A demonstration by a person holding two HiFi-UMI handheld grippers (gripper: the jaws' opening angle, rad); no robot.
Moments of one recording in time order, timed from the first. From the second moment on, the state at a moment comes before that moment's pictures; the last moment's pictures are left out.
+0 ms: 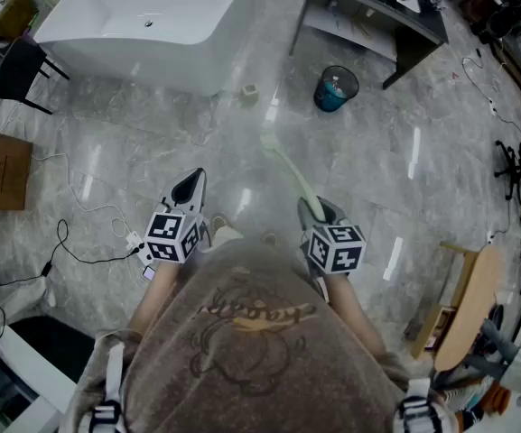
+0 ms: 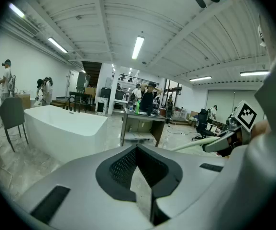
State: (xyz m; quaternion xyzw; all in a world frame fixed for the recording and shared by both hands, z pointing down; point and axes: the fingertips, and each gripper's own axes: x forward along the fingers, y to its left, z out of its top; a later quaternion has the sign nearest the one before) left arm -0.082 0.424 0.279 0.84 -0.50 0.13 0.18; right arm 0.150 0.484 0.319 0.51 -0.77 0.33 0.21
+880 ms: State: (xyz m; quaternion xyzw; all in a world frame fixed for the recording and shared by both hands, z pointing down) left arm -0.104 0.407 0.287 0.85 -0.47 0.14 0.18; right arm 0.126 0.470 0.318 0.53 -0.75 0.34 0.19
